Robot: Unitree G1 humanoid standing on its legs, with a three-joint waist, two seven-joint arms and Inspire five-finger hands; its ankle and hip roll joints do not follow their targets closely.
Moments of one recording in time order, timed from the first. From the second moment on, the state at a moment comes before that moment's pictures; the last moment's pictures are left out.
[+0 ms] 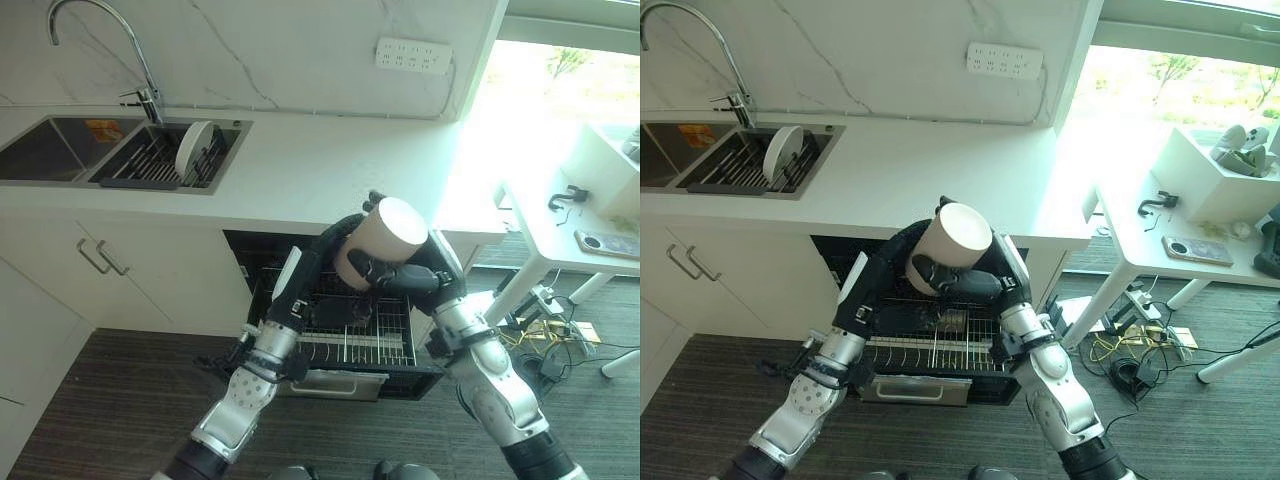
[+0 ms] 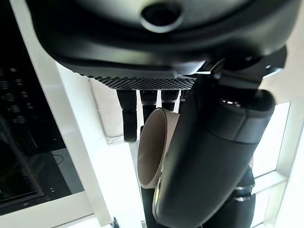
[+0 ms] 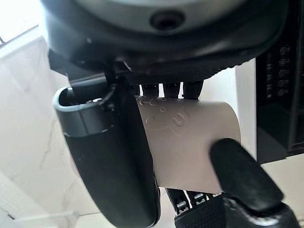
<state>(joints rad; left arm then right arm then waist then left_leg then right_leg) -0.08 0.41 -0.42 0.03 -0.09 -0.48 0.16 -0.12 -0.34 0.28 -0.15 0.63 -0.11 0.04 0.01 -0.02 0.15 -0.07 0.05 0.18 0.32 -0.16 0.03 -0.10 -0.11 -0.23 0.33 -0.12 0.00</state>
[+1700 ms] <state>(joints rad) -0.06 0.62 -0.20 0.12 -0.02 0.01 -0.16 -0.01 -0.42 0.04 -0.14 0.64 -0.17 0.02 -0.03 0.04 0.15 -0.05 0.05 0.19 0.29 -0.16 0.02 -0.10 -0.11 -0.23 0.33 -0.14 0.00</state>
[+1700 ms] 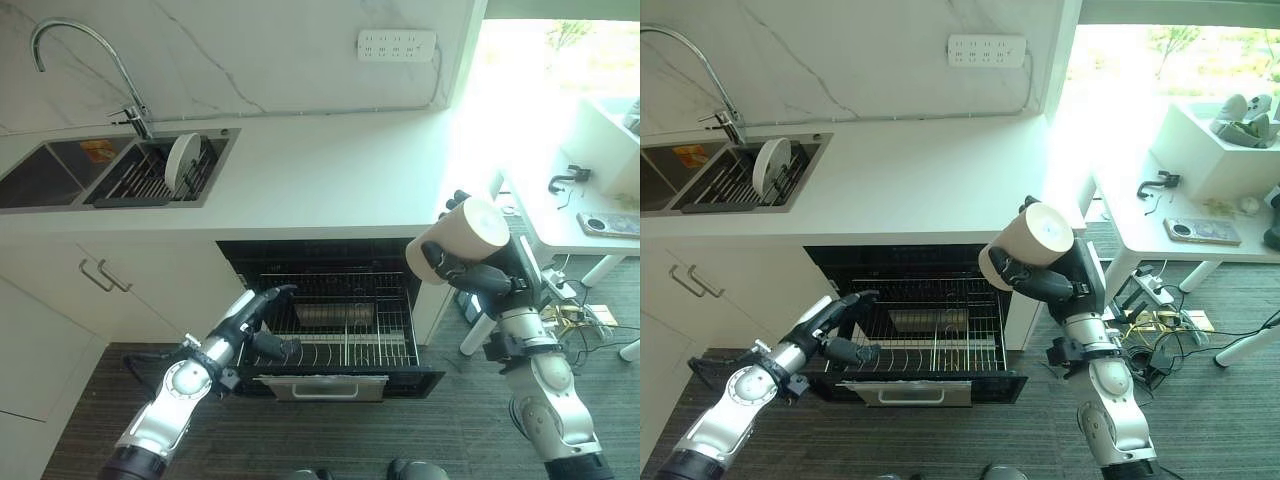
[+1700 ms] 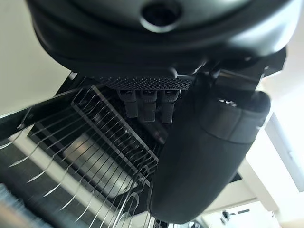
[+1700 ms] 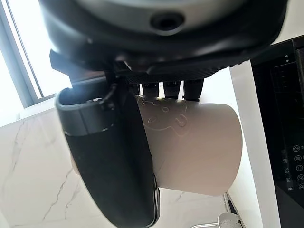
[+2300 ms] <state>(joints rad) -0.18 0.60 -0.40 0.34 0.11 0.29 -0.48 -0.01 -0.43 0.07 -0.11 0.64 -0.13 0.06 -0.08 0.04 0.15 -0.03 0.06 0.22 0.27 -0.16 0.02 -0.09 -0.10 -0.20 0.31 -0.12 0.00</state>
